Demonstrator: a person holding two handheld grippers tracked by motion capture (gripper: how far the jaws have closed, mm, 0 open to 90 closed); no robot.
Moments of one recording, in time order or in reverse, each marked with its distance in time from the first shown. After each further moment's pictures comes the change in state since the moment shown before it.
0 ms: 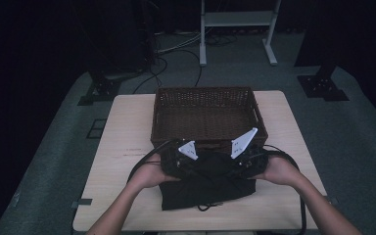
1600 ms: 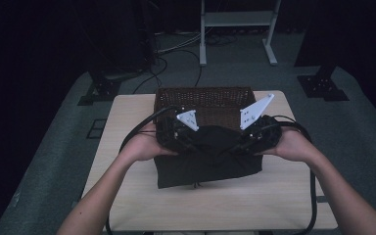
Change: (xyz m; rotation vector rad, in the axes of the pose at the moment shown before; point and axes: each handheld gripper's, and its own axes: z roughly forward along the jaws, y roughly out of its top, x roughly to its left) left arm 0.013 0.063 -0.086 0.022 0.057 0.079; right arm -0.009 0.049 -0.085 -0.087 -0.037 -0.049
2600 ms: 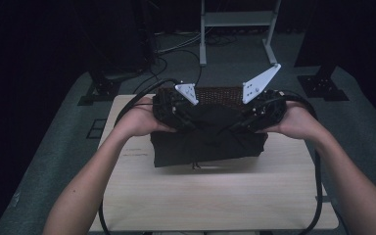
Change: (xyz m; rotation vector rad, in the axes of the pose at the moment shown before) left arm 0.028 0.033 -0.046 0.010 0.035 0.024; right arm -0.019 0.038 -0.042 -0.034 -0.045 -0.019
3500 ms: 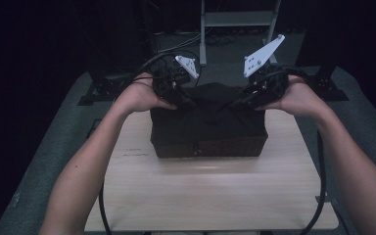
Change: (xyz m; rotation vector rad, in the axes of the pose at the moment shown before) left arm 0.038 0.024 -0.025 -0.006 0.026 -0.011; right arm -0.031 0.028 -0.026 -0.019 -0.051 -0.014
